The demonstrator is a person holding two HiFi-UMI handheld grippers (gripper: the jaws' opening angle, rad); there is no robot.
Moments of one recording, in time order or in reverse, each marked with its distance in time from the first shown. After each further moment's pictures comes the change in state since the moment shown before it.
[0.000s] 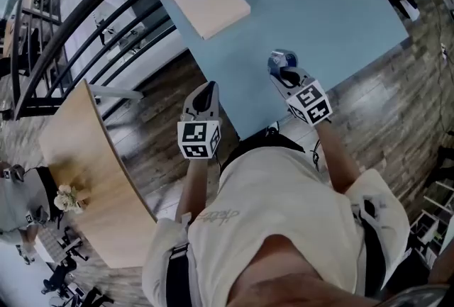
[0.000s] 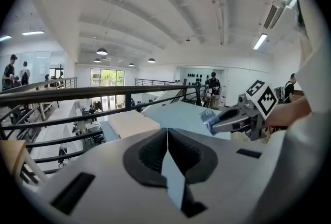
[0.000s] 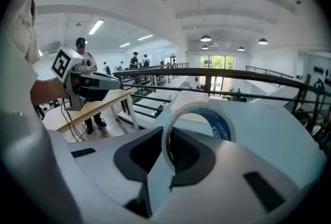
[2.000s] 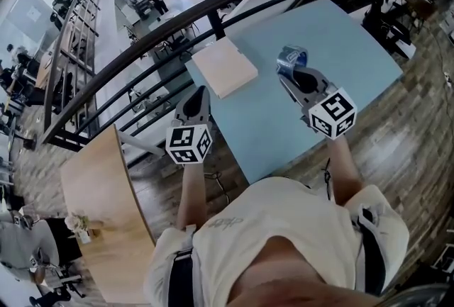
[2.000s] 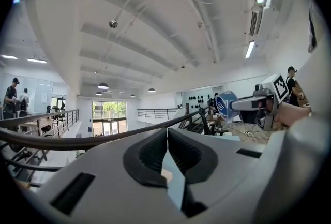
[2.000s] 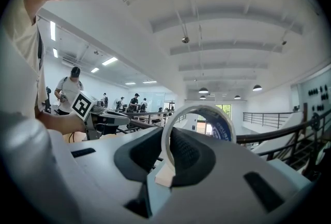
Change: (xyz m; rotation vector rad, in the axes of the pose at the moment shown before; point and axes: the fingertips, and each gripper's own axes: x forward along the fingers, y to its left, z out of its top) left arm -0.022 0.005 0.181 0.137 -0.333 0.039; right arm -0.150 -0.034 0.198 -0.118 -0.546 -0.062
